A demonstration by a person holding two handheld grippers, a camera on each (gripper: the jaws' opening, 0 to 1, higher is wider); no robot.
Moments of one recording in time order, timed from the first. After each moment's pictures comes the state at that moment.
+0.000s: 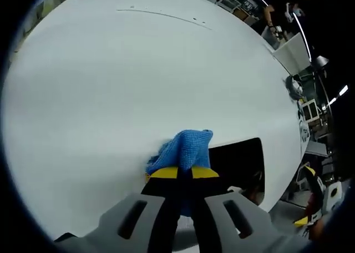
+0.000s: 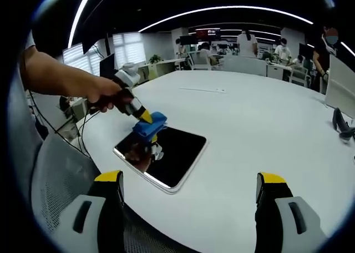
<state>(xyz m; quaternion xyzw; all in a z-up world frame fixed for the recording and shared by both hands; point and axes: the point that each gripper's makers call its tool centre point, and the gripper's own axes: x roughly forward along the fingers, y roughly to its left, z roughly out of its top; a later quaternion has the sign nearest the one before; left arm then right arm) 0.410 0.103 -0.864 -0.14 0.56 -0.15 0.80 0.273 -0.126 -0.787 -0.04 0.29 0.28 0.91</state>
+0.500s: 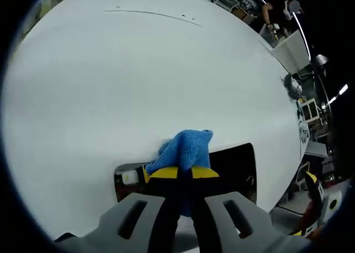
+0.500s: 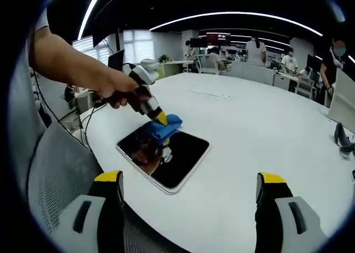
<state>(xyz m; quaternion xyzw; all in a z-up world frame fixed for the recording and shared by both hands) 0.418 0.064 -0.865 -0.14 0.56 -0.15 0.80 0.273 -0.125 -0.780 -0.06 0.27 0.29 0.92</state>
